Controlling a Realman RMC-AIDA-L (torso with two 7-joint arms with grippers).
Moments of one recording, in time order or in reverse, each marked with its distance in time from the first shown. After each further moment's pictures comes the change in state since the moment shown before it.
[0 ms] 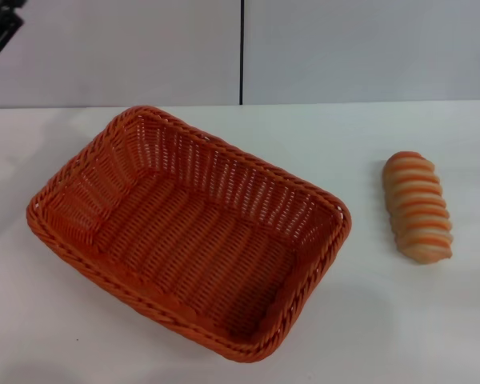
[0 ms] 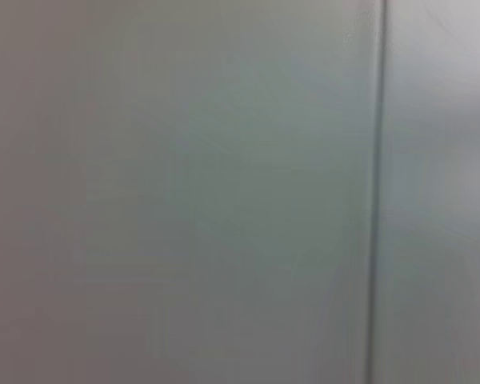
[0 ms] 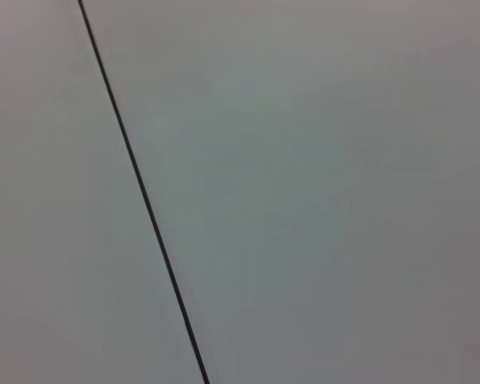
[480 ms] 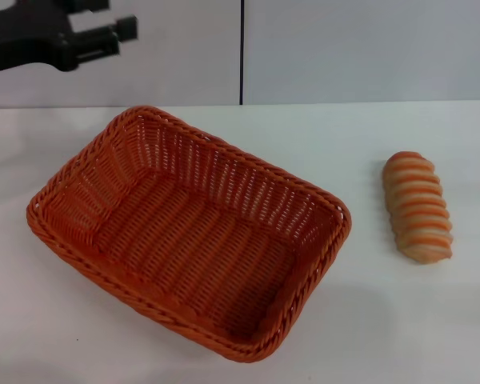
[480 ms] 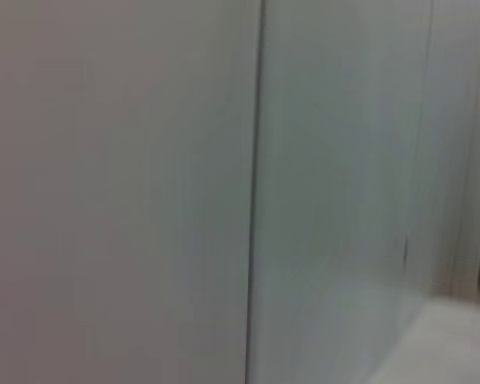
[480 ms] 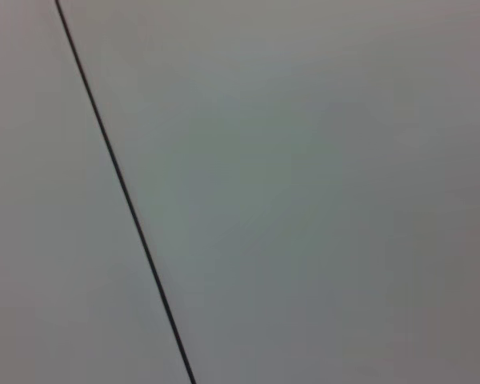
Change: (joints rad) left arm -0.119 0.025 -0.005 0.534 0.721 -0.126 -0.623; right arm -0.048 0.010 -0.004 0.027 -0.002 -0.004 -0.001
